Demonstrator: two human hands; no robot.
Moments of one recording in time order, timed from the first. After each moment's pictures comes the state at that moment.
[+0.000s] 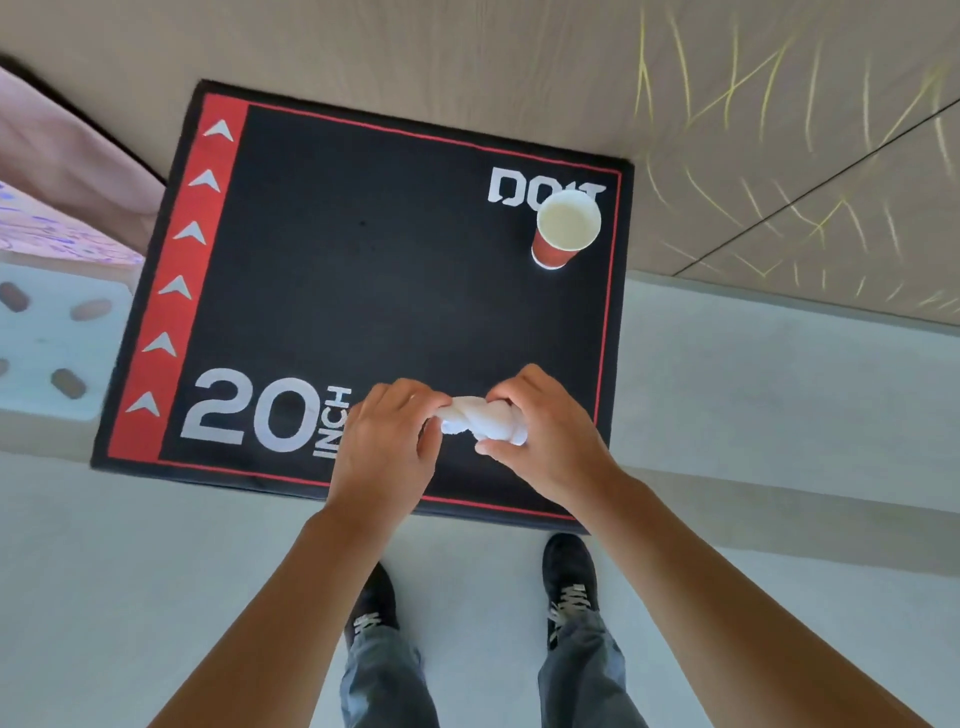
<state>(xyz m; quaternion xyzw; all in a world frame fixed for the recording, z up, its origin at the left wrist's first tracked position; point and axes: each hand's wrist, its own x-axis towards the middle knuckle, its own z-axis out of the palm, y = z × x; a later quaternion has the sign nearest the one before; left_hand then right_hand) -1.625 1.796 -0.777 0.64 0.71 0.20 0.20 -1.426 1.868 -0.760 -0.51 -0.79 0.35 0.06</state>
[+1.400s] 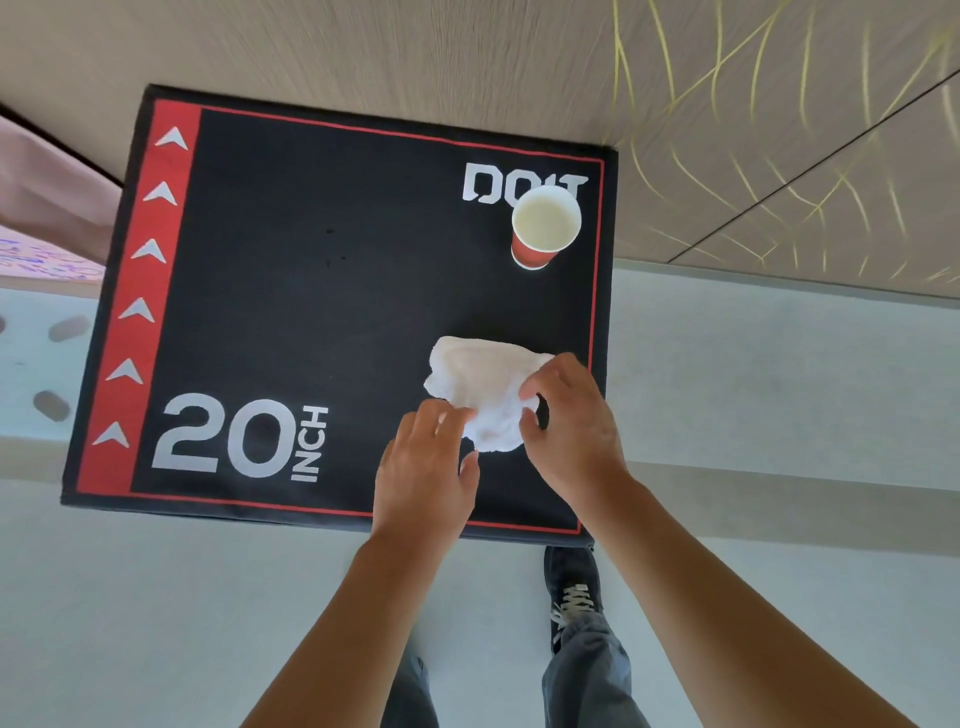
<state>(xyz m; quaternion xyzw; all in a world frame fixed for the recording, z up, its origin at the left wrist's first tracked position) -1.566 1.804 -0.796 0.62 0.74 0.14 0.23 -1.400 1.887 -0.791 -0.59 -0.76 0.25 0.10</state>
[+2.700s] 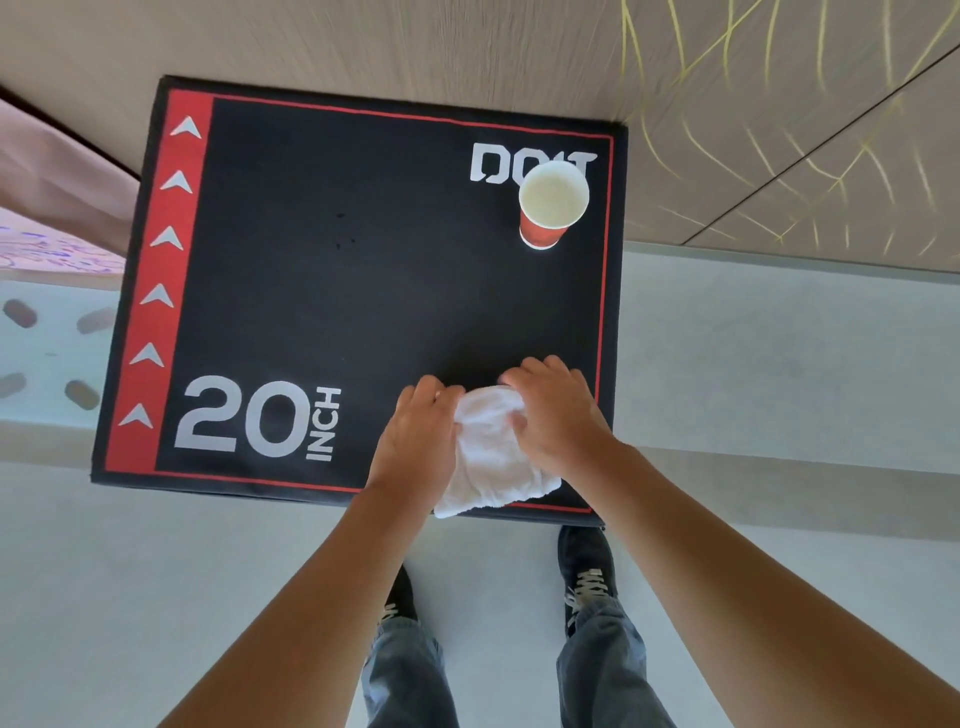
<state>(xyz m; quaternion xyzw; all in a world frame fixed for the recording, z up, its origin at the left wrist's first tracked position) -1.588 1.819 -0.805 0.62 0.72 0.04 0.30 -1.414 1.889 -0.798 -0.50 -0.82 0.26 -0.09</state>
